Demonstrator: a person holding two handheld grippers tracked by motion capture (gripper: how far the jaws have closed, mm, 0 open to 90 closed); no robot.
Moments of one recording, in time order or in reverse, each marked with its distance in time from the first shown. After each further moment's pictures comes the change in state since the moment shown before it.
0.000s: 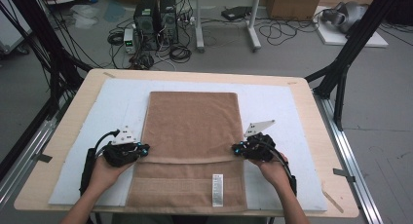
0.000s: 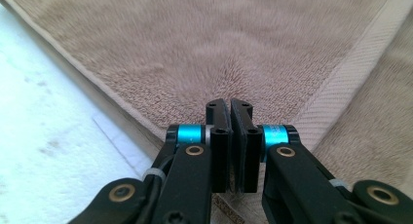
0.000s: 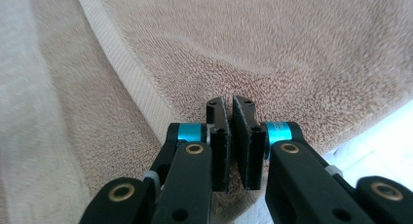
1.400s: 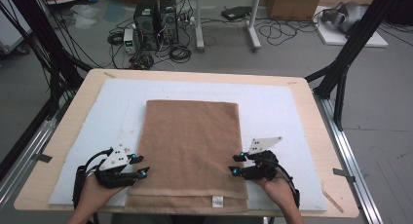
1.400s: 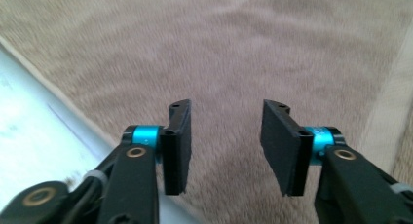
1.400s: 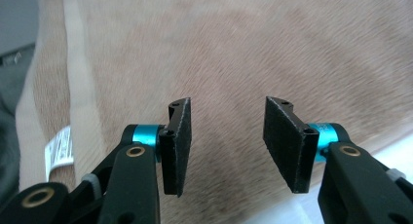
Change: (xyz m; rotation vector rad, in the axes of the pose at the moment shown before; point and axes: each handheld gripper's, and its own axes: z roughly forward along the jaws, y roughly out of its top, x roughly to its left) left arm -0.038 -0.031 -0.024 -0.015 -0.057 0.087; right arm 0.039 -0.031 -0.006 -0.081 0.109 -0.011
